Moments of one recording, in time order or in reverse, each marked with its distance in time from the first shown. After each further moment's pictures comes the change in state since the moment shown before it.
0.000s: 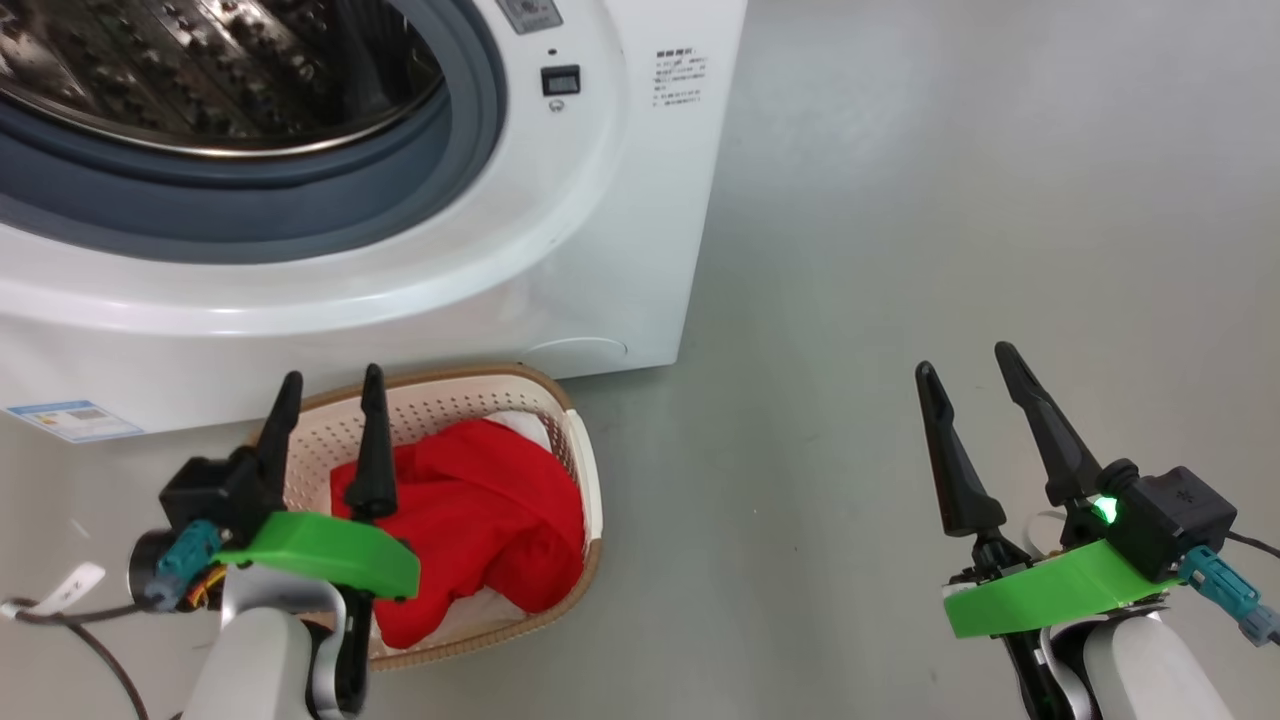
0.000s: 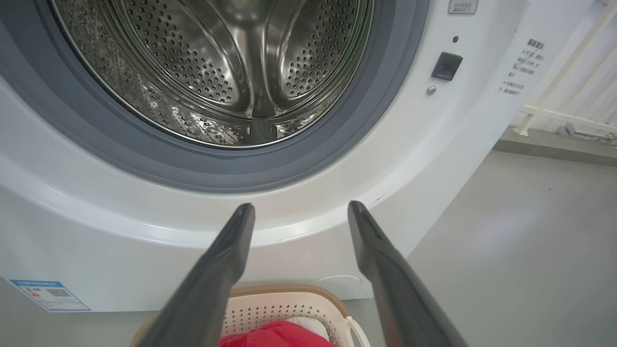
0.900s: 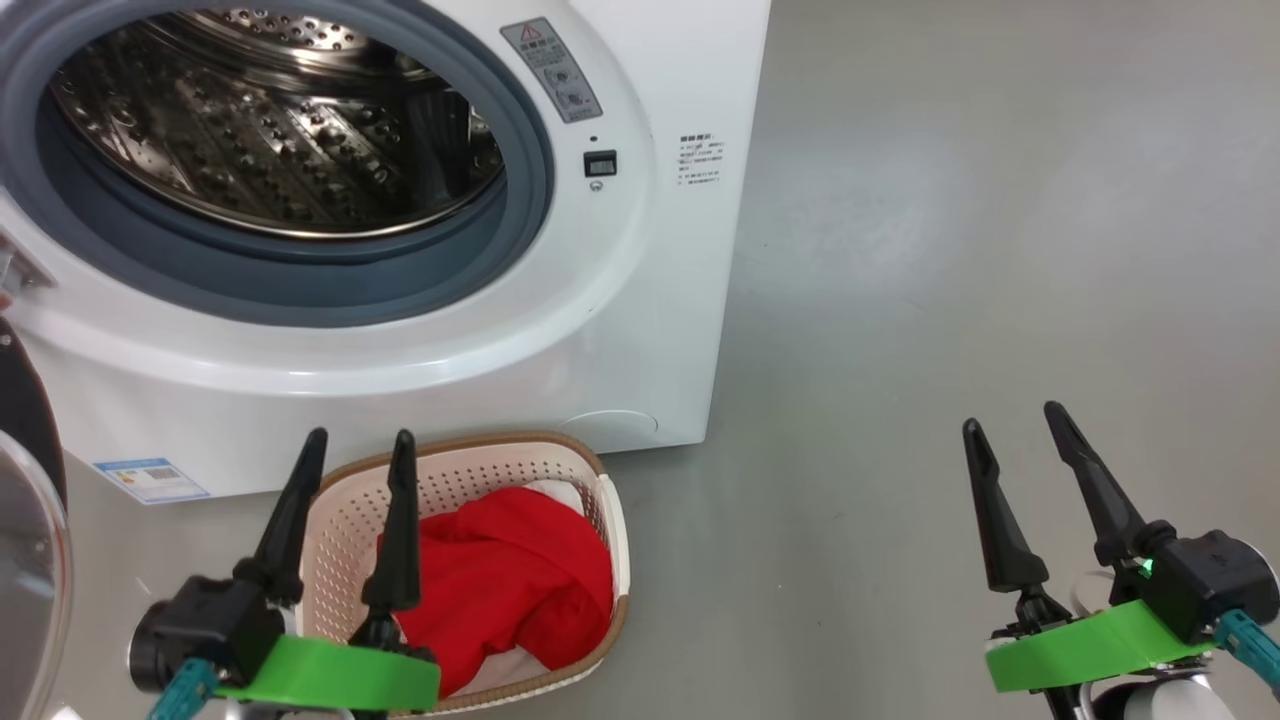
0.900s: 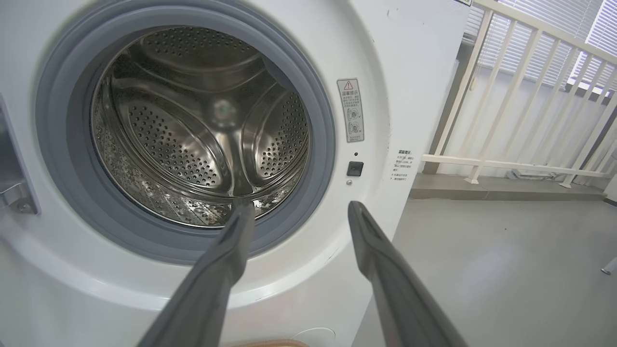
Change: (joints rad) left arm 0.257 -0.003 -0.009 -0.374 0.045 -0.044 0.000; right arm 0.115 0.002 -0.071 -0.043 -0.064 0.000 0.000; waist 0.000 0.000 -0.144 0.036
